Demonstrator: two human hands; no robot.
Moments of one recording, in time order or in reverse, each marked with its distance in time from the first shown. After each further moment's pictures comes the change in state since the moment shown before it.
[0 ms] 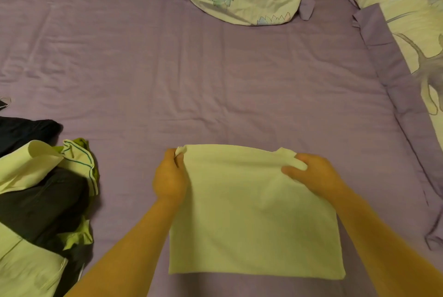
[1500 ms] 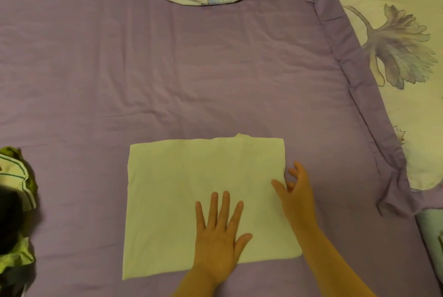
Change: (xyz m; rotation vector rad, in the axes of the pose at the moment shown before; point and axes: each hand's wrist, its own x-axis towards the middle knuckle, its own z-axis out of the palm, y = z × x) left_hand -0.174 -0.019 0.117 0.723 -0.448 0.819; right_hand -0.058 0.080 0.045 0.523 0.398 0.245
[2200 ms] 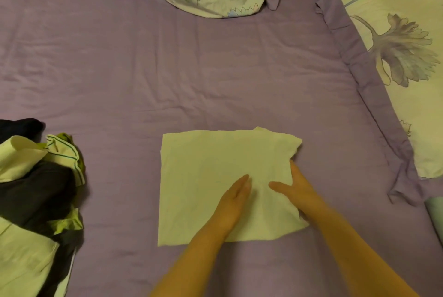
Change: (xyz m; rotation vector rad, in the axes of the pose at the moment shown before) left_hand 0.001 -0.010 -0.080 -1.294 -0.221 -0.392; right_hand -0.041 -0.030 -0.002 0.056 -0.464 -0.040
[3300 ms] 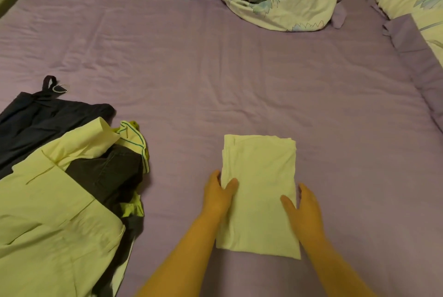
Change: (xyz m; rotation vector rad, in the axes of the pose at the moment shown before) left_hand -0.005 -0.053 -0.151 -0.161 0.454 -0.021; right_hand -0.001 -0.012 0.149 -0.336 0.261 0.059
